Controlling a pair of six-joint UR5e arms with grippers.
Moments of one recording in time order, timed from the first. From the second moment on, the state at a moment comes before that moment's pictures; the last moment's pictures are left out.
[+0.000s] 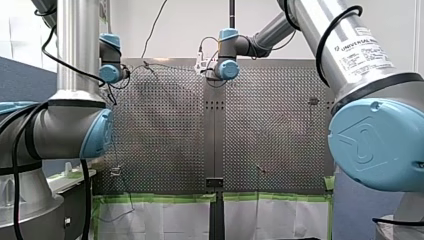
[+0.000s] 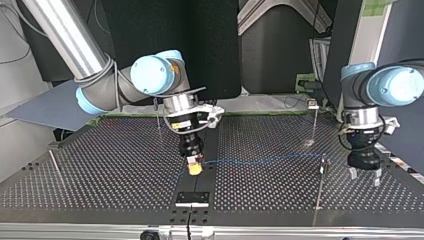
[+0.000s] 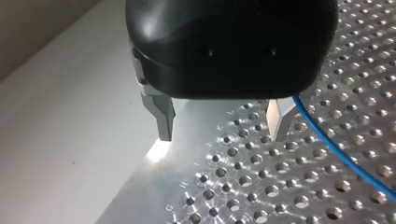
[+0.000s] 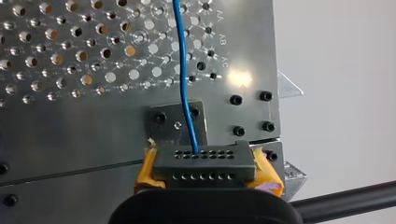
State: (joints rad) left arm 0.24 -1.61 -1.80 -2.62 -1.49 -2.14; right arm 2.31 -1.05 1.16 -0.31 1.65 1.64
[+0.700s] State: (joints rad) left arm 0.22 -1.45 -1.94 -2.80 -1.39 -2.09; right arm 2.34 -1.07 1.16 -0.29 1.65 1.62
